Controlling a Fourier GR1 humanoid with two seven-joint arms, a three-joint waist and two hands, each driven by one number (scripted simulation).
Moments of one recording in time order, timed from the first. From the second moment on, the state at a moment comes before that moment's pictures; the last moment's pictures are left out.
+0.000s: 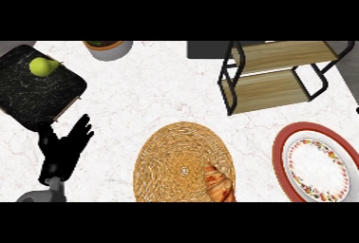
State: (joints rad) left arm -0.03 0.23 0.01 -1.37 0.18 0.05 0.29; right arm -0.60 -0.97 0.01 -2.07 -0.17 0.05 0.83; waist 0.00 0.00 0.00
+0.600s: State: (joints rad) left arm -0.05 0.21 0.02 -1.35 0.17 0.03 0.28; right arm -0.89 -0.93 -0.03 -1.58 -0.12 0.24 0.66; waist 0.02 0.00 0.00
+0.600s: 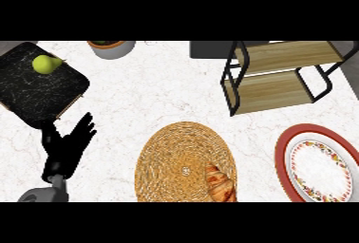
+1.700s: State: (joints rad) left arm -0.07 0.20 0.04 -1.33 0.14 0.02 0.28; right arm -1.13 -0.71 0.05 -0.93 0.29 0.23 0.18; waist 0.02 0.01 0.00
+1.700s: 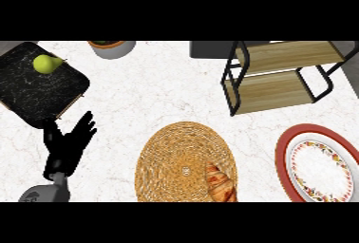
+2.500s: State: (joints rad) left arm -0.05 0.19 0.06 -1.37 0.14 0.00 0.30; right arm -1.22 -0.68 -0.03 -0.70 0.38 0.23 0.00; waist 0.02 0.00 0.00
